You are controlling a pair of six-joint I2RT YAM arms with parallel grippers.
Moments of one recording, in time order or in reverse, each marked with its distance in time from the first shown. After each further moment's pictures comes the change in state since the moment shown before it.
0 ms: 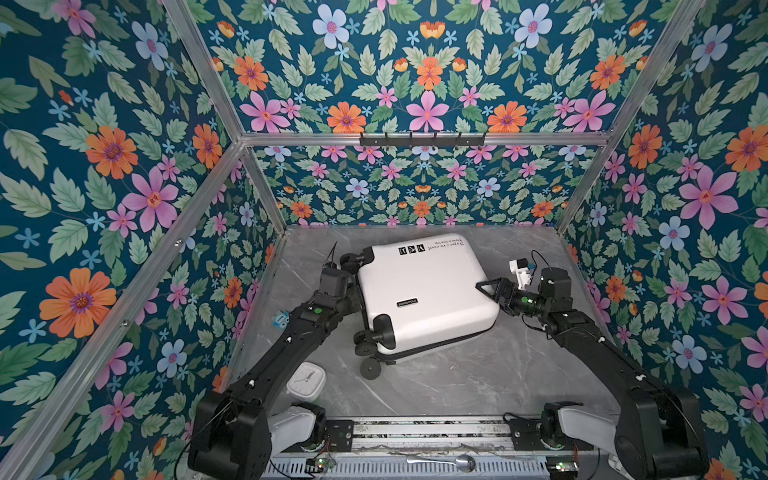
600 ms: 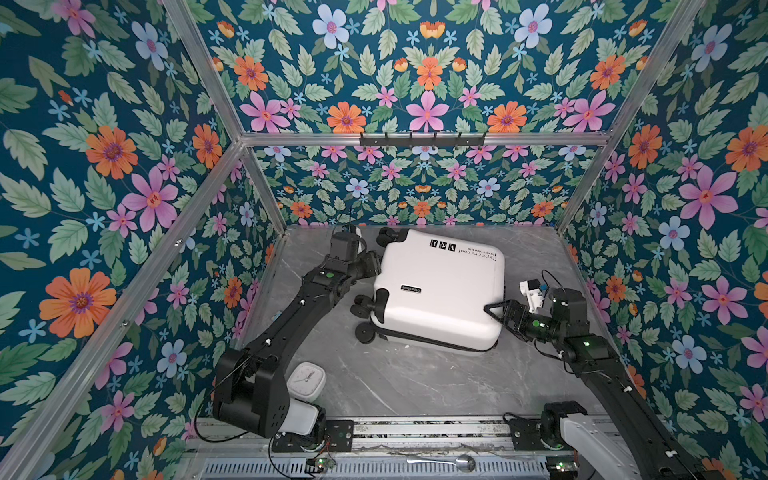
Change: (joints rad) left arm -0.004 0.138 0.314 0.040 0.125 0.098; right arm 0.012 -0.306 0.004 -0.441 0.070 -0.045
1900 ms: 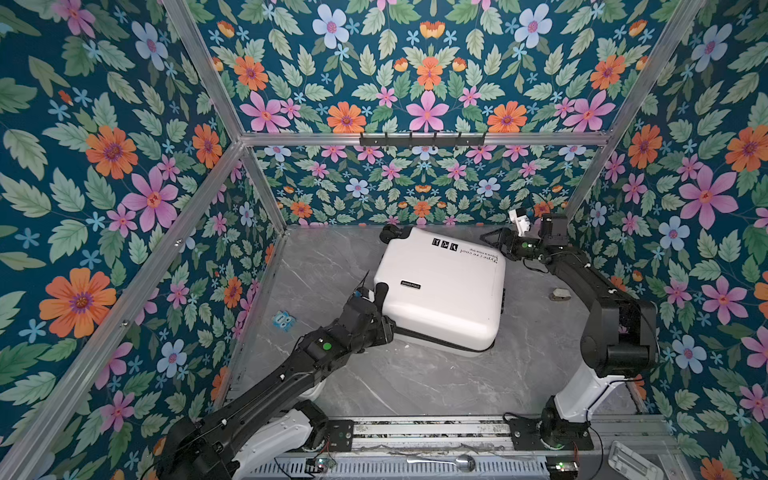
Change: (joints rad) left arm -0.331 -0.388 -0.491 -0.082 -0.074 -0.337; right arm -0.129 0.888 0.665 0.284 -0.203 -0.240
